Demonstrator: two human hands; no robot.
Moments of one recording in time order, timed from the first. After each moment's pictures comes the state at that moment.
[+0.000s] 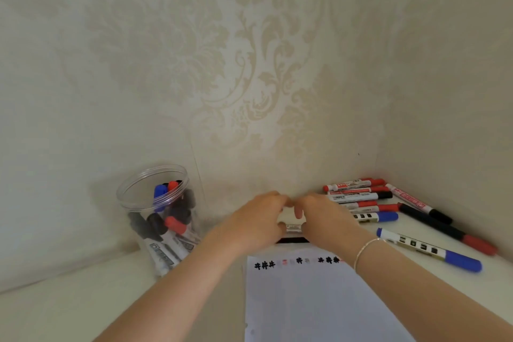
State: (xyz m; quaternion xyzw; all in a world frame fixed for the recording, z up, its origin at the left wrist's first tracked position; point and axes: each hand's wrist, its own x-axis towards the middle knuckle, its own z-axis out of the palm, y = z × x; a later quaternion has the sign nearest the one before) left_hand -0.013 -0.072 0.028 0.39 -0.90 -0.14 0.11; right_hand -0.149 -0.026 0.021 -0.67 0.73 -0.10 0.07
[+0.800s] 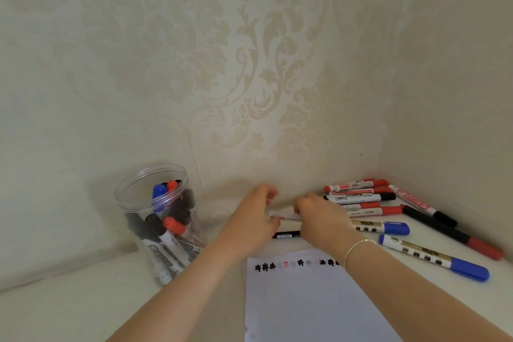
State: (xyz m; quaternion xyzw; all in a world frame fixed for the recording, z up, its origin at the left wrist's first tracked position) left_hand -0.007 -0.101 -0.014 0.41 -0.84 -0.19 0.30; right_hand -0.152 -0.043 0.005 -0.68 0.72 -0.08 0.01
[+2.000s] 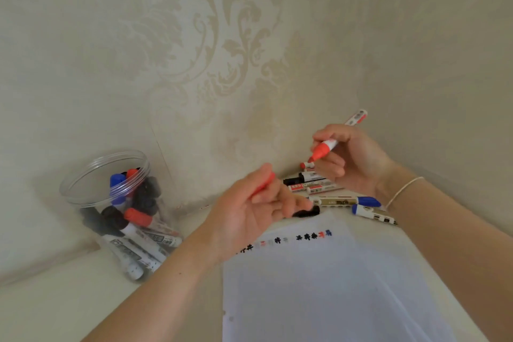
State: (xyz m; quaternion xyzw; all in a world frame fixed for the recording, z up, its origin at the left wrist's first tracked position) left_hand -0.018 -0.041 0.026 0.08 -0.60 -0.75 0.27; right_hand -0.219 -0.019 0.055 -0.43 0.39 -0.57 0.59
